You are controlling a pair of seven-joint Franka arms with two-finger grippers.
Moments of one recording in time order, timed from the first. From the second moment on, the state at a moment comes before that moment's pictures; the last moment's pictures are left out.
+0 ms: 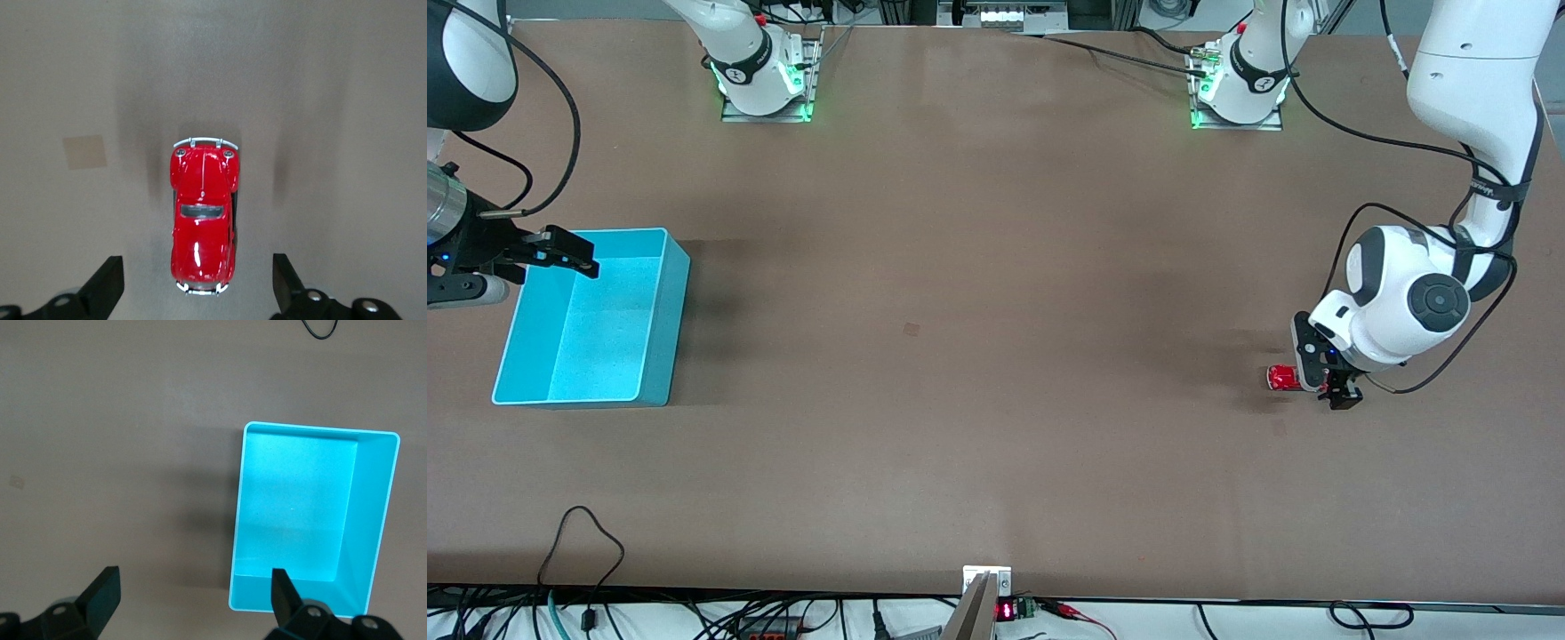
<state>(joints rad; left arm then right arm) 0.08 0.54 -0.03 -1.93 0.16 2.50 1.47 -0.03 0.13 -0.01 -1.64 -0.01 1.74 -0.14</state>
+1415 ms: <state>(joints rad) 0.08 0.57 -0.03 -1.93 0.16 2.54 1.50 -0.04 0.13 -0.01 -1.64 -0.01 1.74 -0.14</state>
